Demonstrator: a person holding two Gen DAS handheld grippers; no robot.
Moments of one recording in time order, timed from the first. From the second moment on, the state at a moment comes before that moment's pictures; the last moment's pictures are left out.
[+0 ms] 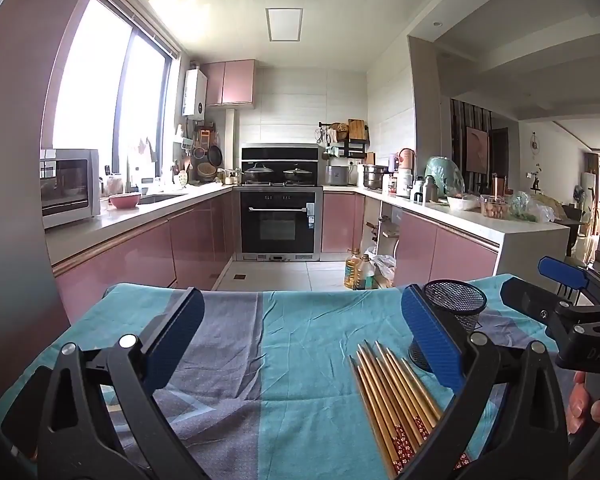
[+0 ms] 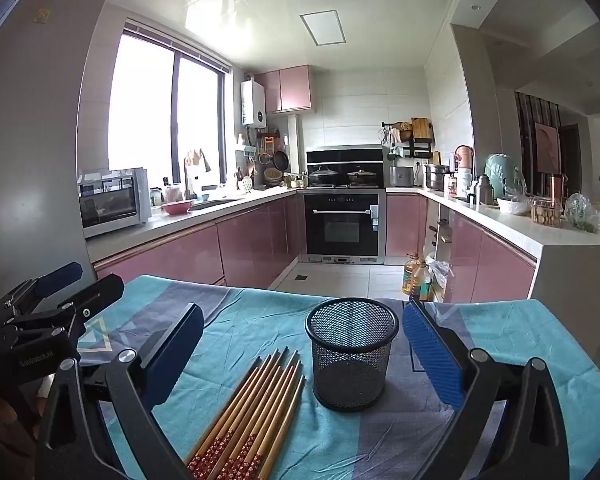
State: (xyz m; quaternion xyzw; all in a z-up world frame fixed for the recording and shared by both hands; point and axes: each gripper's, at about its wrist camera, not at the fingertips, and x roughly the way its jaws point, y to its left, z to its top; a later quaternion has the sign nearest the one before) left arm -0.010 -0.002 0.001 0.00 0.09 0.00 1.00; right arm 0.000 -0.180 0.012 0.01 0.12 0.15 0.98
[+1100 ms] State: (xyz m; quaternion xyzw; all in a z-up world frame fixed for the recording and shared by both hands) left arm -0.018 -0.005 0.007 0.00 0.08 0.00 1.00; right arm 0.000 -0.184 0.010 0.02 0.11 0.15 0.98
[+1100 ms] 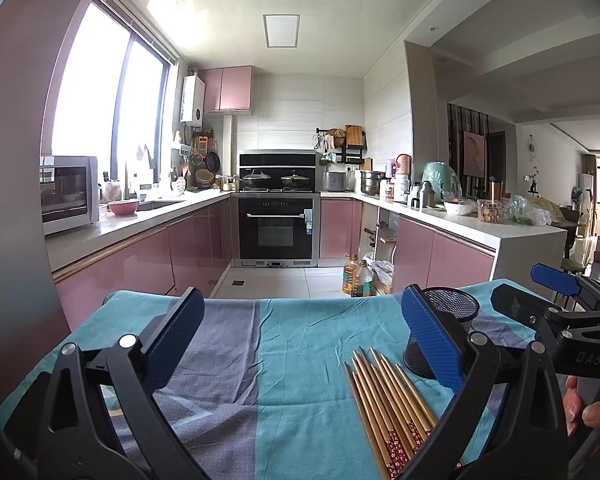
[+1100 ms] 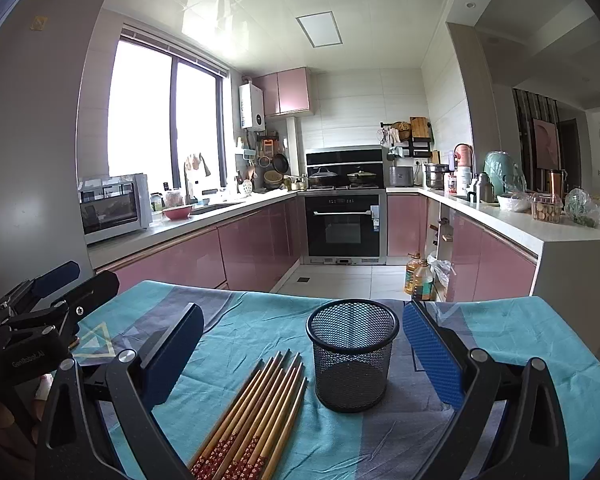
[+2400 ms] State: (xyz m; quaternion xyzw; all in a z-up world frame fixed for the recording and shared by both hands) left arm -0.016 -0.006 0.009 0.00 0.09 -0.01 1.00; right arm 0.002 -0.193 0.008 0.03 0.11 0.15 0.98
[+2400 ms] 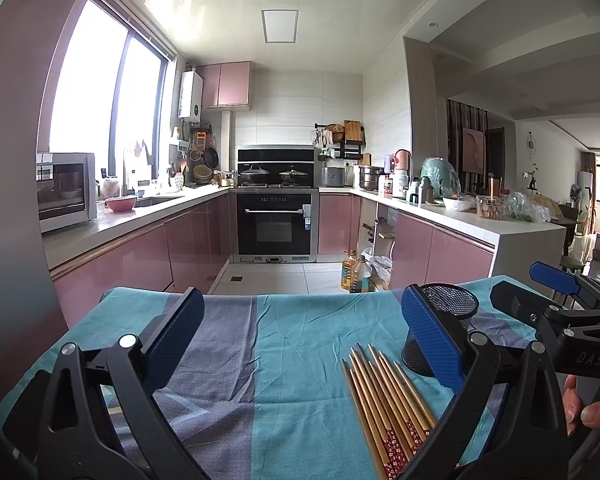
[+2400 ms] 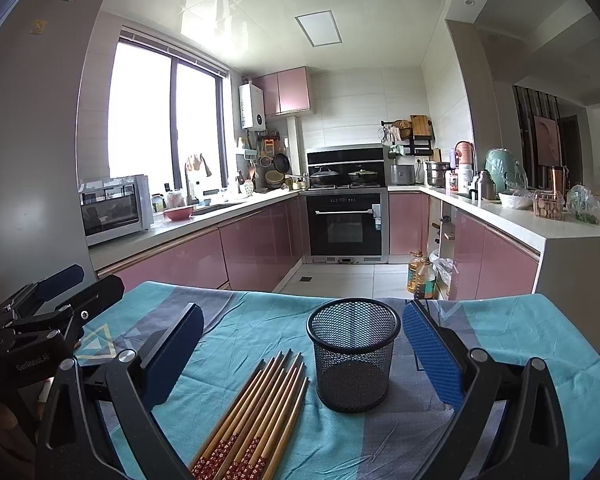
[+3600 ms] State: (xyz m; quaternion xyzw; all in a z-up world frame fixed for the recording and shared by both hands) left arm 0.027 -0.011 -0.015 0.03 0.19 -0.03 0.98; right arm 0.022 -0.191 -0.020 0.02 0.21 0.18 0.96
